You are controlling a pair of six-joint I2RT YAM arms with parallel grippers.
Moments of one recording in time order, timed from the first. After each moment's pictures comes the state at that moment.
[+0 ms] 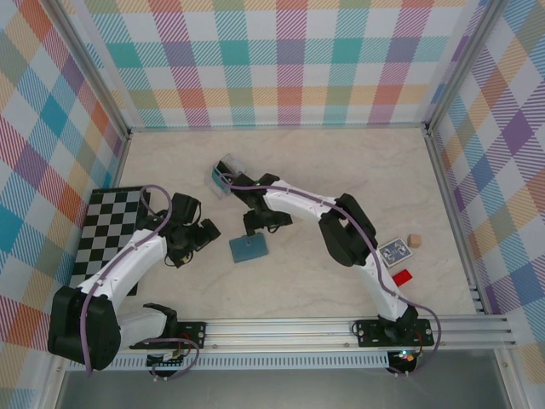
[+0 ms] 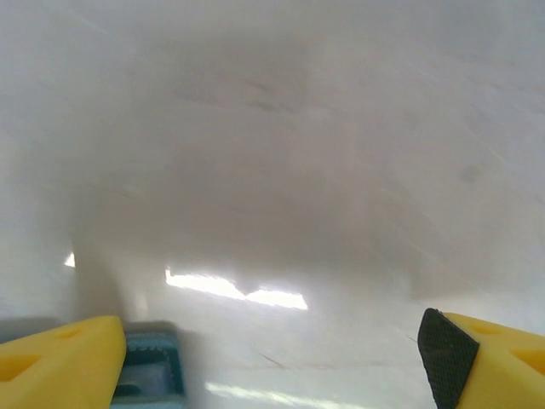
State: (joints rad) left arm -0.28 1.18 0.75 -0.79 0.03 -0.93; right arm 0.88 2.29 1.88 -1.09 0.15 0.58
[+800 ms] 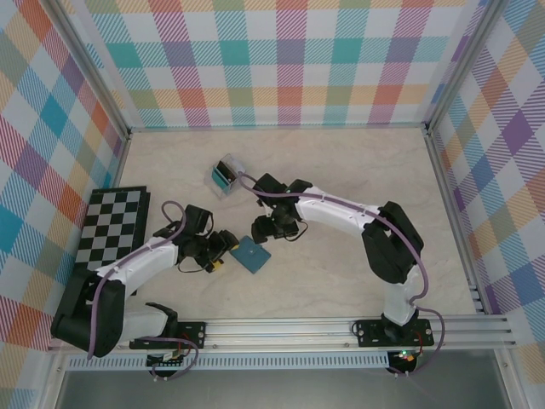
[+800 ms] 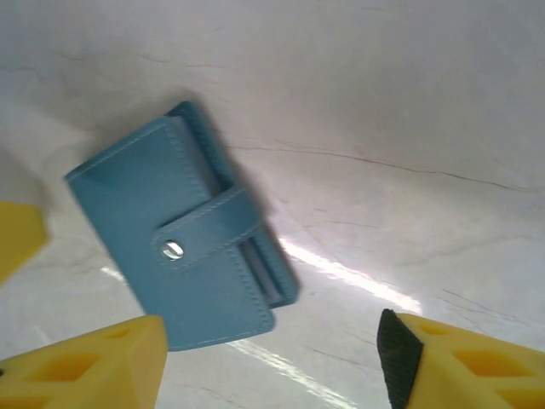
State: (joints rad) left arm -0.37 1.26 0.57 -0.42 0.37 -1.08; right arm 0.87 1.92 1.49 -0.86 -0.18 0.52
